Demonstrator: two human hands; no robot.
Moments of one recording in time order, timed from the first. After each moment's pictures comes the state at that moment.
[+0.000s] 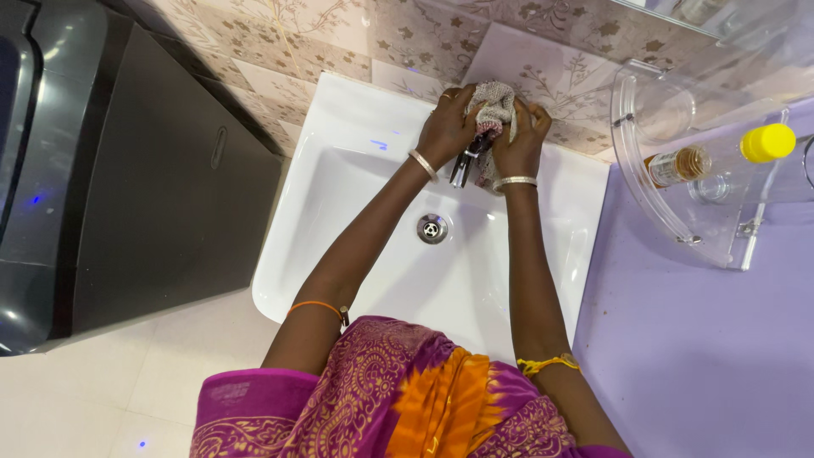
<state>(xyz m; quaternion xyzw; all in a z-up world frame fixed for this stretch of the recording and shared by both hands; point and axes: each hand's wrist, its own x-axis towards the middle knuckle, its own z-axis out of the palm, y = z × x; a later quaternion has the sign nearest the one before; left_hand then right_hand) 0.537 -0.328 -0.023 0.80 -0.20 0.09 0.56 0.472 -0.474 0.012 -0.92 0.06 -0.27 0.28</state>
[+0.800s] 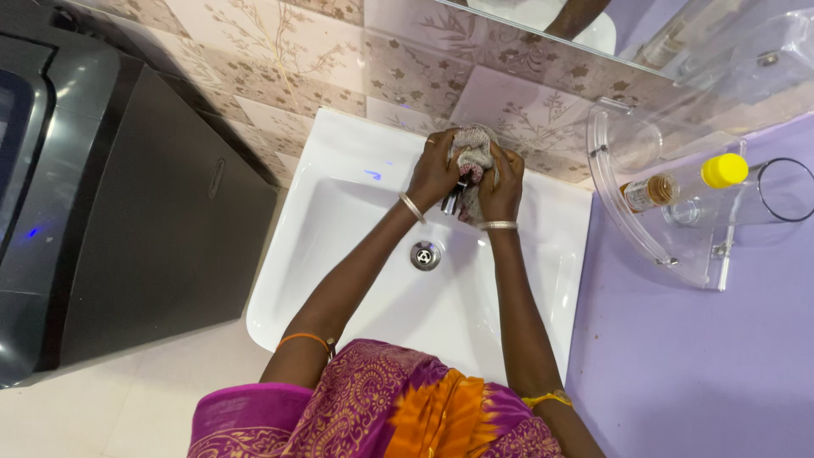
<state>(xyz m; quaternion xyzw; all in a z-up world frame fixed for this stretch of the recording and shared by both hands) 0.506 -0.315 -0.009 0.75 -0.20 0.12 0.62 0.444 -0.458 0.012 -0.90 0.01 -0.30 0.32</state>
